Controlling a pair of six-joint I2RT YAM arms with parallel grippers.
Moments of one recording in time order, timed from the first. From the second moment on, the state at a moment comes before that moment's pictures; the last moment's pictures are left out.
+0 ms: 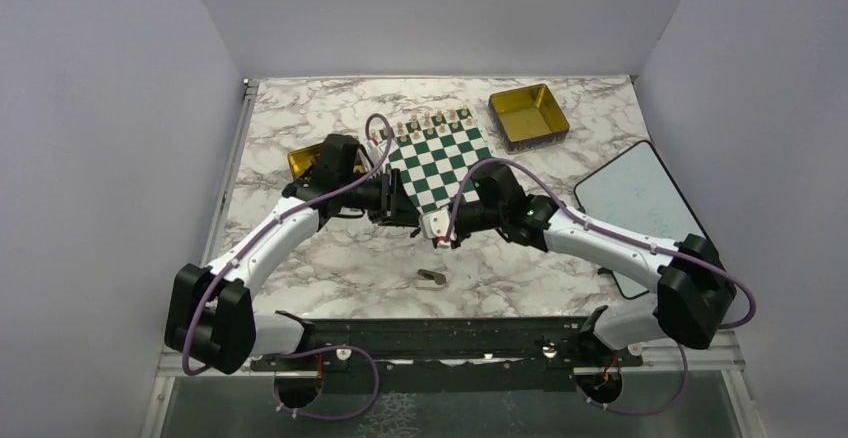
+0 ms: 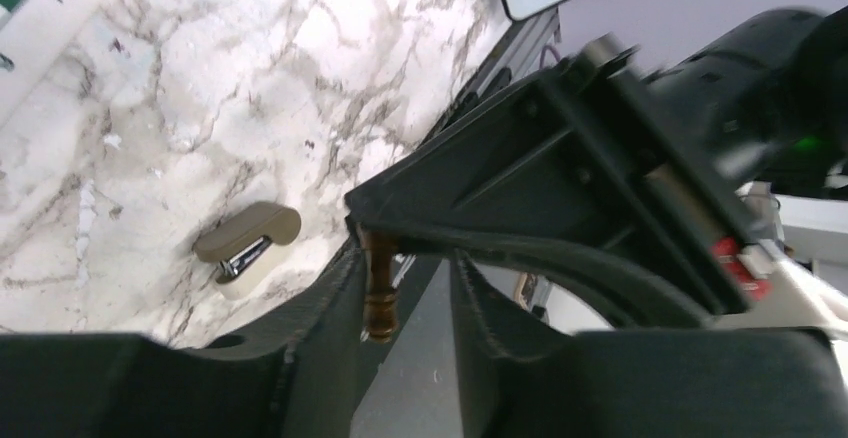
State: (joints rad) left arm -0.39 1.30 0.88 -0.35 0.91 -0.57; right arm 0.84 1.40 0.95 -0.12 -0.59 -1.10
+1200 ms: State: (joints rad) left arm -0.40 1.15 0.96 -0.27 0.64 -0.75; right arm 0.85 1.32 0.71 0.53 -0.18 0.05
